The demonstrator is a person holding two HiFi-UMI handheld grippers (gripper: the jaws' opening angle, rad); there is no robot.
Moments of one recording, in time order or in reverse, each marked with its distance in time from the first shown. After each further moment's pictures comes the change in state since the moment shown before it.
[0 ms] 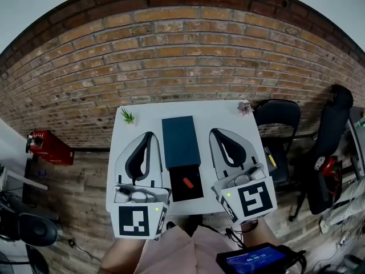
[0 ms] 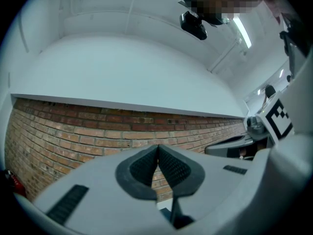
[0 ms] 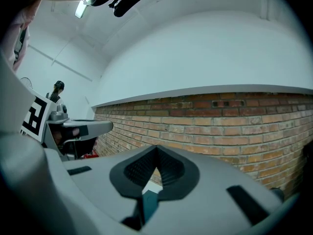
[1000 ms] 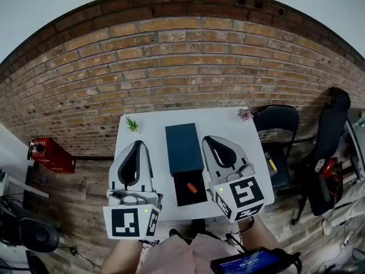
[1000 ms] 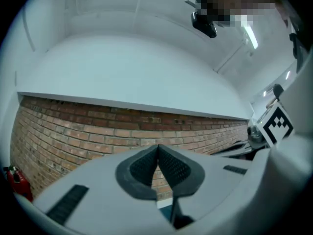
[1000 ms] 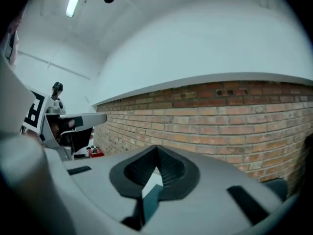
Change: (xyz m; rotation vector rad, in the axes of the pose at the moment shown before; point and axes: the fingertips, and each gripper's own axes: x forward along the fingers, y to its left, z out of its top) left arm -0.021 0.037 -0.001 -0.037 0.015 0.049; right arm 0.016 0.021 -0.021 0.057 0.085 0.021
